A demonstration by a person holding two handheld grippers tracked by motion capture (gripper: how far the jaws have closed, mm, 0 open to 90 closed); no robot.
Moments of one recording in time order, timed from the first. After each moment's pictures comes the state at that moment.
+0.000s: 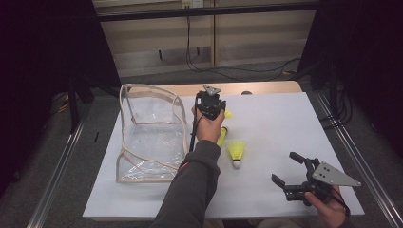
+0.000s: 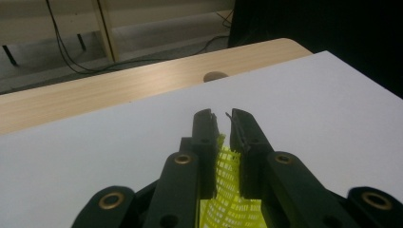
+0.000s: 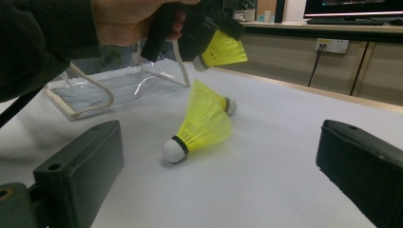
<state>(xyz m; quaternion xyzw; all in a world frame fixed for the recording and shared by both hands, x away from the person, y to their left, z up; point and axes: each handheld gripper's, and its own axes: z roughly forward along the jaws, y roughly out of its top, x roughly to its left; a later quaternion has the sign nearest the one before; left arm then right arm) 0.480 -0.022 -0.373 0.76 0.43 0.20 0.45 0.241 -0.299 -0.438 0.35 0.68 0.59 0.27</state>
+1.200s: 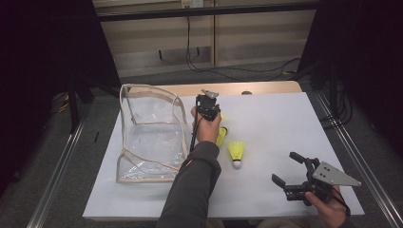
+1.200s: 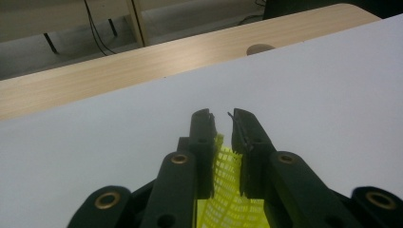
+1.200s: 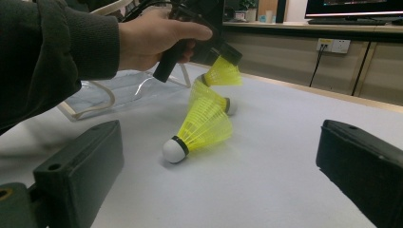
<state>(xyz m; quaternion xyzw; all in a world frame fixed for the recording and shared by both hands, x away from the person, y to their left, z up) 0.502 -0.021 -0.409 0.76 0.46 0.24 0.39 0.242 -0.300 -0.438 0.34 0.68 0.59 0.27</state>
